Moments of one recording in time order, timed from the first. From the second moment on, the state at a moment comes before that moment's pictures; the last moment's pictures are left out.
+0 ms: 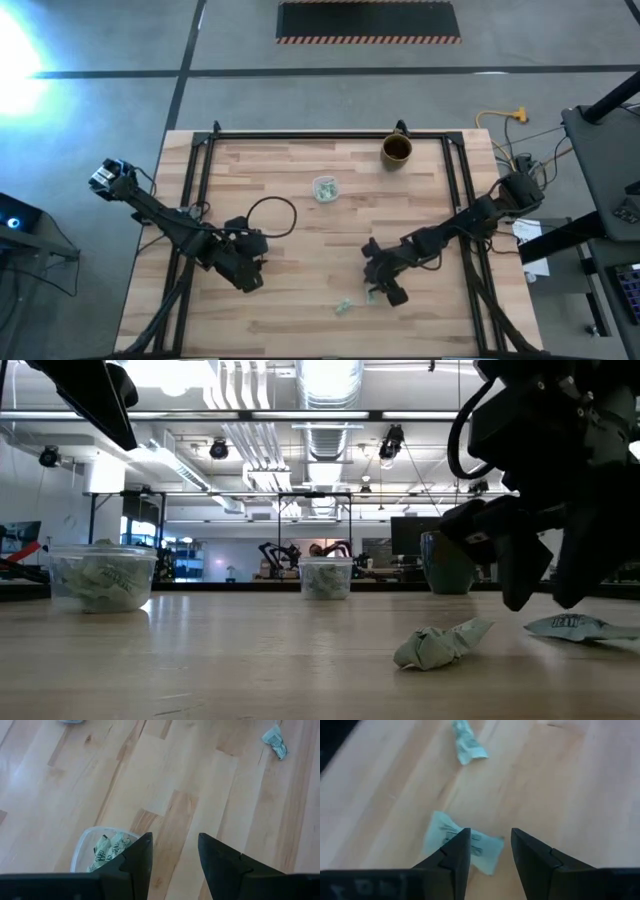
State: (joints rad) left arm -0.57 1.31 1.08 -0.92 -0.40 -0.86; right arm 0.40 1.66 0.68 0.10 -0.15 0.12
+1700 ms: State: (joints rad) left arm -0.57 1.31 1.08 -0.90 -0.41 -0.86; right arm 0.37 1.67 0.79 0.10 -0.10 0.15
